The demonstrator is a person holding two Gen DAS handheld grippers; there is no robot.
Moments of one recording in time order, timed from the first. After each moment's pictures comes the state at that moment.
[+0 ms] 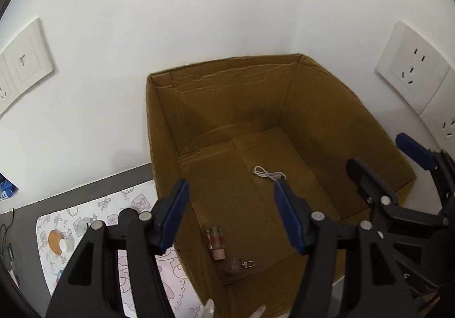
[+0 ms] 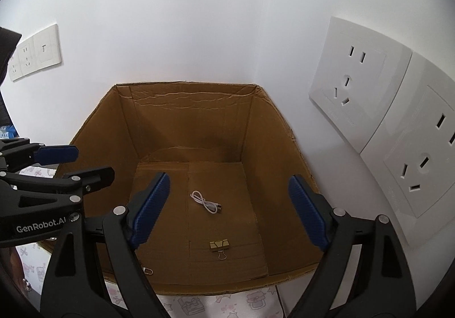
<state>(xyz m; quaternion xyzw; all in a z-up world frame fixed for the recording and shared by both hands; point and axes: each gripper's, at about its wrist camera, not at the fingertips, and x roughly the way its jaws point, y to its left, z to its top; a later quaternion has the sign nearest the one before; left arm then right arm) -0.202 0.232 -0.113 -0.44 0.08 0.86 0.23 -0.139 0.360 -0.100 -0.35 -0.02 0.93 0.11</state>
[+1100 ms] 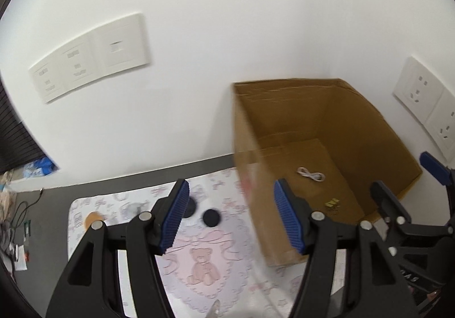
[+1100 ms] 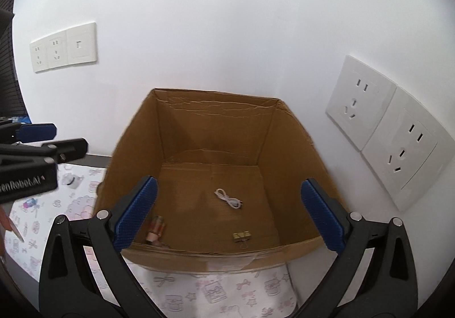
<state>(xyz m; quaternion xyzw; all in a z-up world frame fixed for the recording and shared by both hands) -0.173 0.120 -0.073 -0.41 0.06 0.90 0.15 -0.105 0.303 -0.076 -0.32 -0.04 0.94 0.10</state>
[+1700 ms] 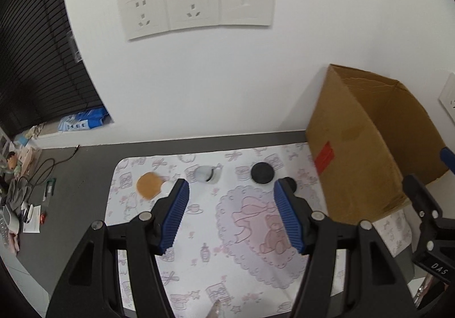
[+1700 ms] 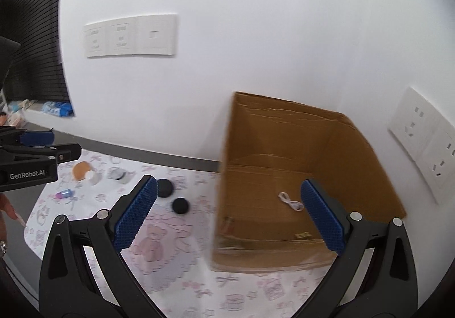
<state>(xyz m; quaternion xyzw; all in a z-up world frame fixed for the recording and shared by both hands) -0.159 -0.021 -0.102 -0.44 0.03 0.90 0.06 -0.105 0.179 -0.080 -0.32 -0.07 0.95 0.02</state>
